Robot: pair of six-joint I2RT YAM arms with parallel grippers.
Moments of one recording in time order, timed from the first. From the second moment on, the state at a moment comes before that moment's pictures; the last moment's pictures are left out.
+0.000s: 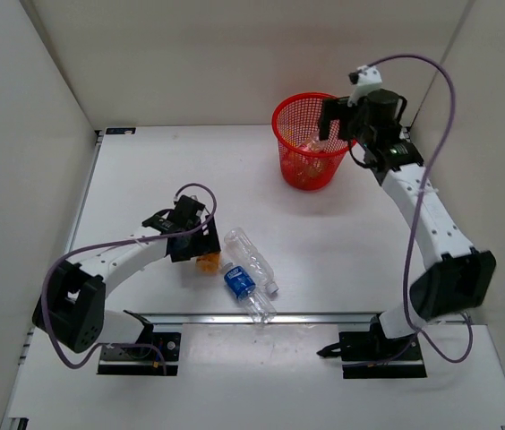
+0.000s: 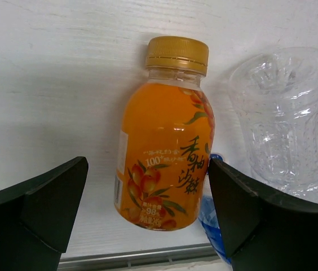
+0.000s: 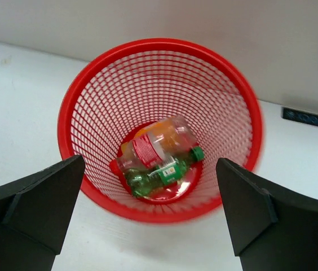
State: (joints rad) left arm -0.51 1.34 0.79 -0.55 -0.08 -0.67; right arm 0.25 1.59 1.60 -0.26 -0.02 -0.02
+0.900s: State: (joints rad) left arm -0.46 1.43 1.31 -0.47 -0.14 -0.57; right arm -0.15 0.91 0.82 -0.61 0.10 0.24
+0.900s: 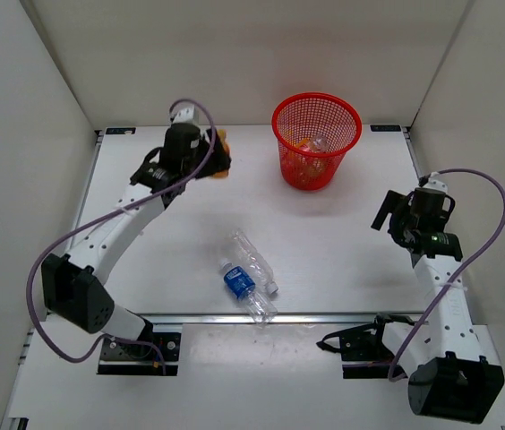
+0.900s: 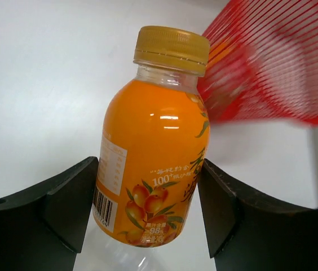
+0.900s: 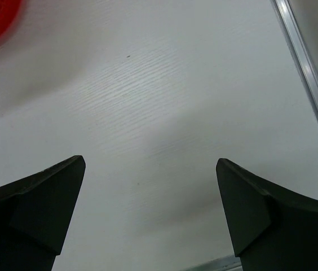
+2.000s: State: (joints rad) left arm -0.73 2.04 2.08 -0.21 -0.21 -0.52; right arm 0.14 0.93 0.84 -0.59 0.07 0.14
